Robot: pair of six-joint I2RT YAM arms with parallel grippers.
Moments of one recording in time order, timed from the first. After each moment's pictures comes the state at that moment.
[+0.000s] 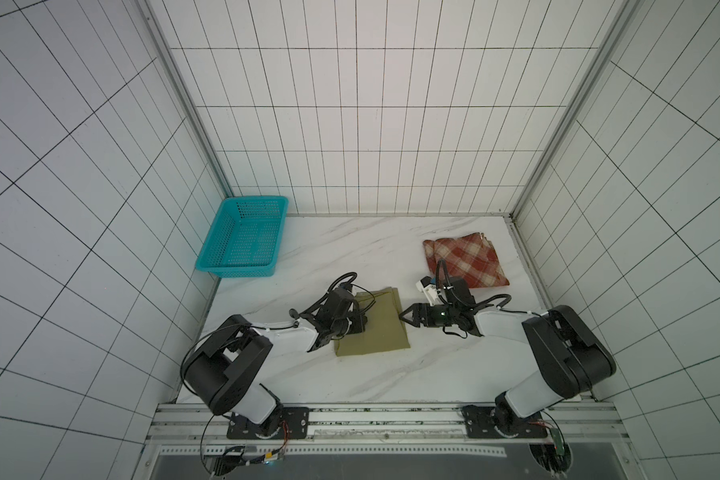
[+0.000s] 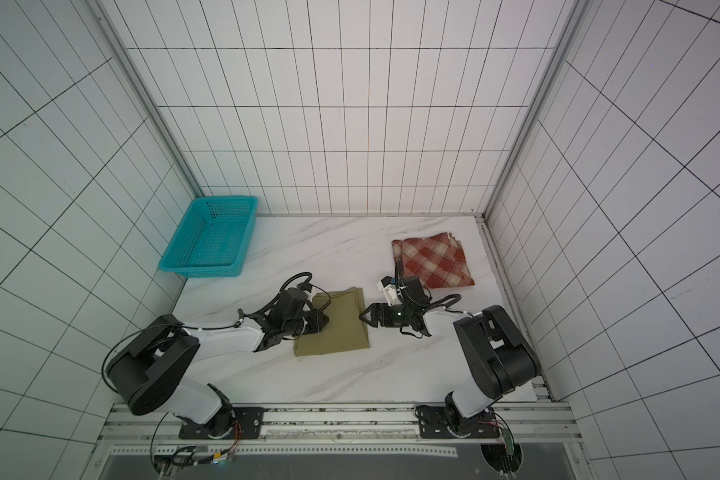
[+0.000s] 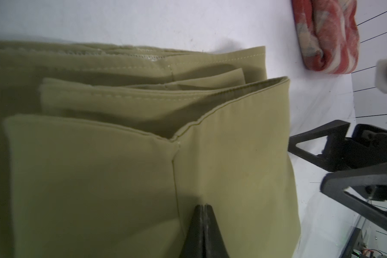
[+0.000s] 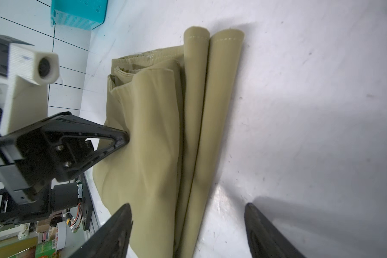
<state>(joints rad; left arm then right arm) -0.66 1.54 0.58 0.16 0.20 -0.74 0.40 1.59 0.58 0.16 -0.65 0.41</state>
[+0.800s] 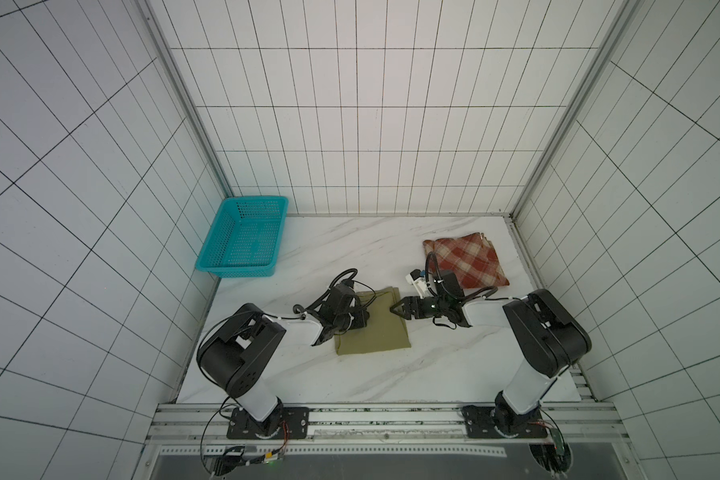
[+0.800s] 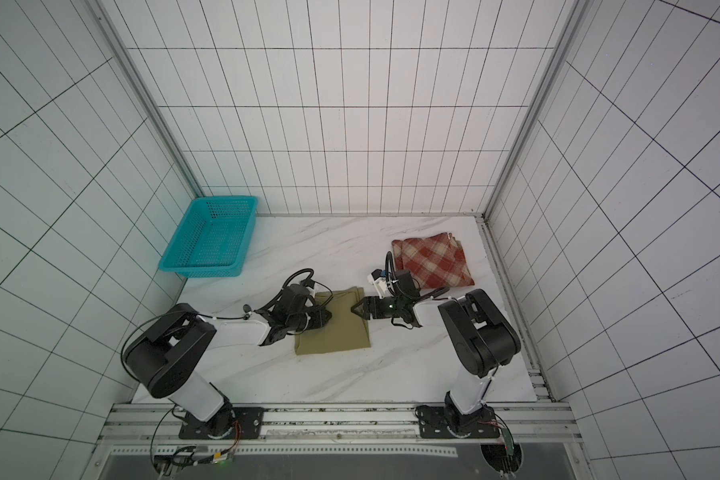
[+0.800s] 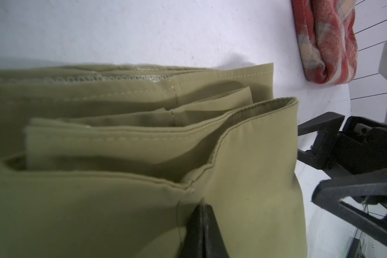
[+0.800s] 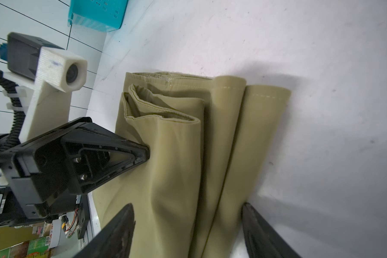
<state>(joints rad) -0.62 1.63 0.61 0.25 0.23 -0.73 0.44 1.74 0.69 0.26 -0.67 0.39</state>
